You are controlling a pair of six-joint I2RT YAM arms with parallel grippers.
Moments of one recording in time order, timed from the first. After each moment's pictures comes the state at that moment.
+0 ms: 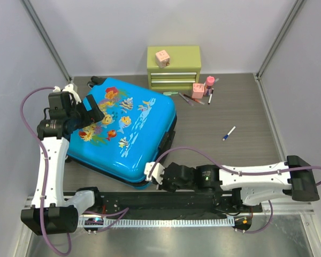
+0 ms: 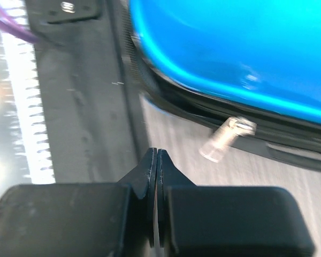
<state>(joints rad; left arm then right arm) 0.08 1.08 1.24 -0.87 0.16 -0.31 1.43 1.21 0.79 -0.23 0.13 -0.04</state>
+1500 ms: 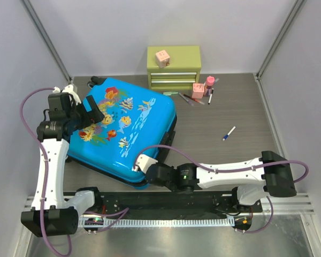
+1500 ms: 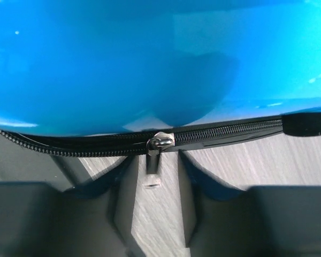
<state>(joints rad) 0.08 1.07 1.23 -0.87 0.17 -0.31 1.46 1.47 1.01 -0.41 0.54 0.06</state>
